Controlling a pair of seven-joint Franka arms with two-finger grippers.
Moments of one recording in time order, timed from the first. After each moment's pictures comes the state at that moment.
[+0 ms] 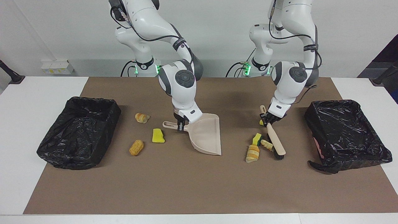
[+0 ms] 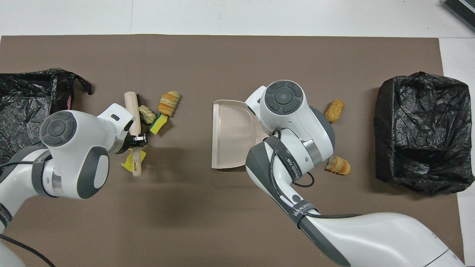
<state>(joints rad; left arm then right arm) -0.21 0.12 -0.04 -2.20 -0.09 2.36 -0.26 0.37 0.41 0.11 -1.68 -0.15 2.01 -0.98</state>
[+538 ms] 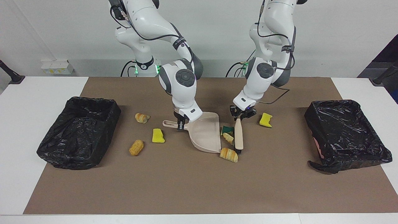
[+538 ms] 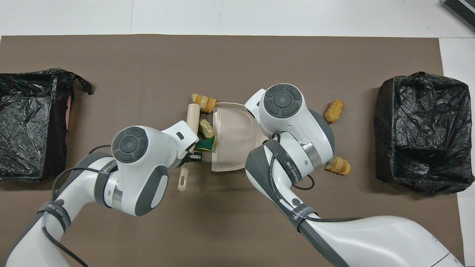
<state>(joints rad) -0.48 0.13 -0.05 -2.18 -0.18 2.36 -0.24 0.38 0.40 0.11 -1.70 -0.15 2.01 -0.98</state>
